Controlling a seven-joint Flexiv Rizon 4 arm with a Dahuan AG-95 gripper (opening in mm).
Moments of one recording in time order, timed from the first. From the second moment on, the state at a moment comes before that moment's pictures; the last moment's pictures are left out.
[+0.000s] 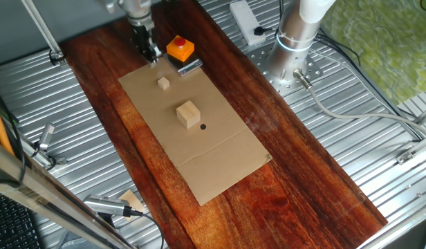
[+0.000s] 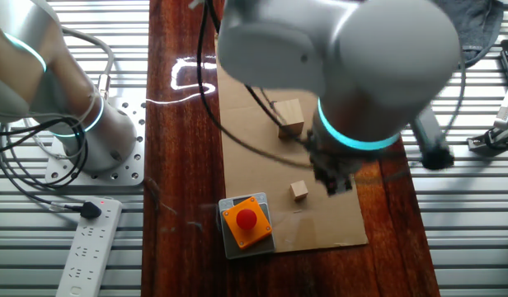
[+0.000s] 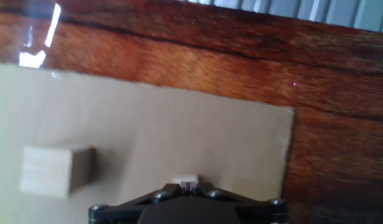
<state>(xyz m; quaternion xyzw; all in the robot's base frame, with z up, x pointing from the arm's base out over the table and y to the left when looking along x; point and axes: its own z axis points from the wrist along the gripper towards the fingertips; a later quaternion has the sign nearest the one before) 0.481 -0.141 0.139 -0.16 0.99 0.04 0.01</state>
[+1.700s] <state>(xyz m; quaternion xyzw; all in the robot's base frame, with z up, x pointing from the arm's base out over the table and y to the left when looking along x) 0.477 -0.138 0.136 -0.21 0.98 -0.02 -0.04</state>
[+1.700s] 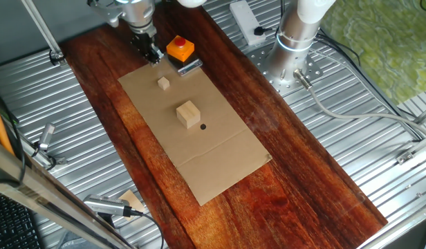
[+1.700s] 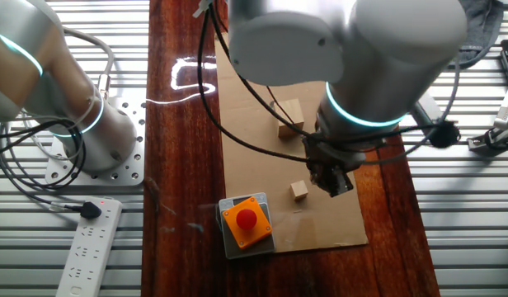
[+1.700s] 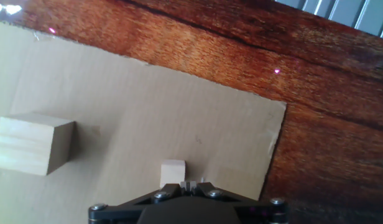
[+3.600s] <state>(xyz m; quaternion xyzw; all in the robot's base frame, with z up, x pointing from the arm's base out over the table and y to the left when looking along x) 0.481 -0.178 0.074 -0.16 0.99 0.02 -0.03</state>
